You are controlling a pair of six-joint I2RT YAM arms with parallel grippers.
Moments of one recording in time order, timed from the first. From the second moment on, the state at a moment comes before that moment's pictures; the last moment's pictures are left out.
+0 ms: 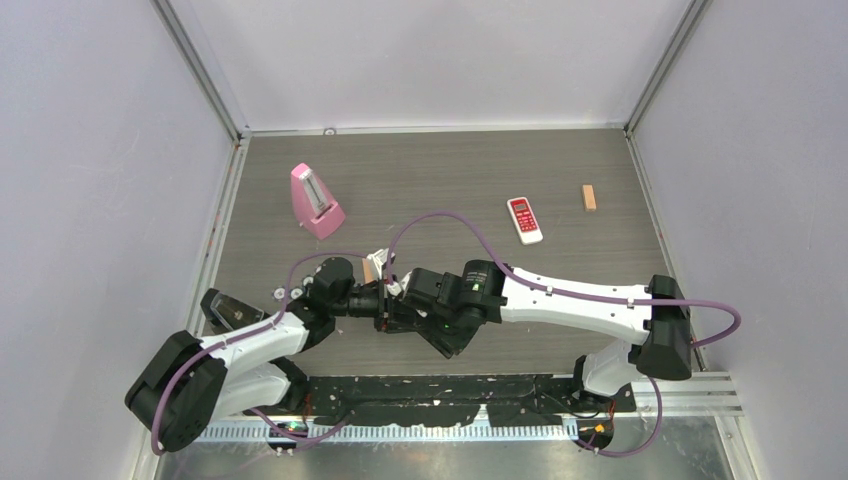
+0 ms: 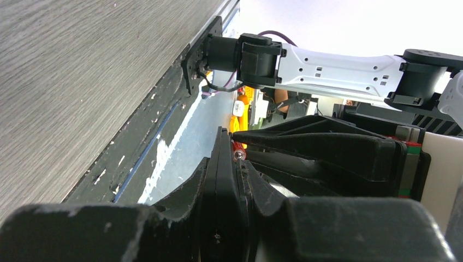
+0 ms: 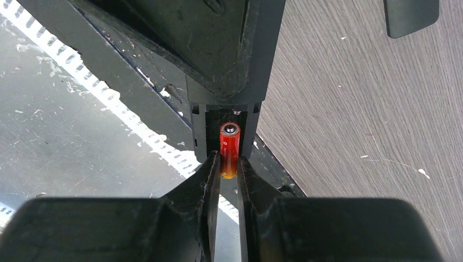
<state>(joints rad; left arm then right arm) -0.65 1.11 0.30 0.46 0.84 -1.28 1.28 1.51 1.33 -1.11 0.02 0.34</state>
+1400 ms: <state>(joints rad) -0.65 0.77 0.32 0.18 0.60 -1.05 1.31 0.82 0.86 -0.52 0.40 0.22</state>
